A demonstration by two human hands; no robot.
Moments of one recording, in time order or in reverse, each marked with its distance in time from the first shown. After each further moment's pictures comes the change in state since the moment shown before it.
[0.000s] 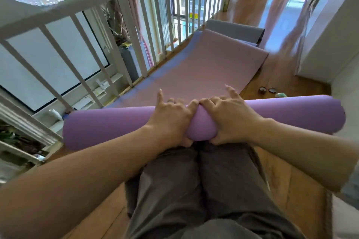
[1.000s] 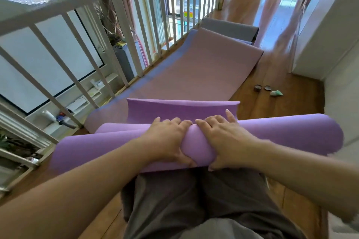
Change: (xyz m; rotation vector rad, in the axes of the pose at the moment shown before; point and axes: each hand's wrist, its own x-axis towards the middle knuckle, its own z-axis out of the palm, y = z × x) left_hand -0.015 -0.002 0.025 -0.305 -0.247 0.084; right_hand -0.026 -0.029 0.017 0.113 -0.249 0.044
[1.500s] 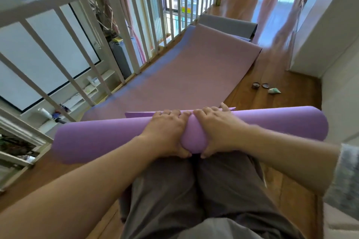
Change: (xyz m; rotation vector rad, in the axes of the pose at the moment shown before) left_hand 0.025 -0.007 0.010 0.104 0.179 -0.010; right_hand 0.031 0.014 -0.005 -0.011 -0.005 0.045
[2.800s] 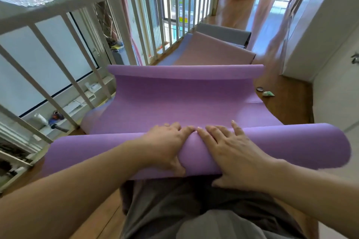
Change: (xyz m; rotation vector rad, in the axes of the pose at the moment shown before) left_hand -0.059 0.018 -0.011 -0.101 -0.178 0.113; right_hand -0.094 -0.044 0.014 -0.126 0.076 -0.057
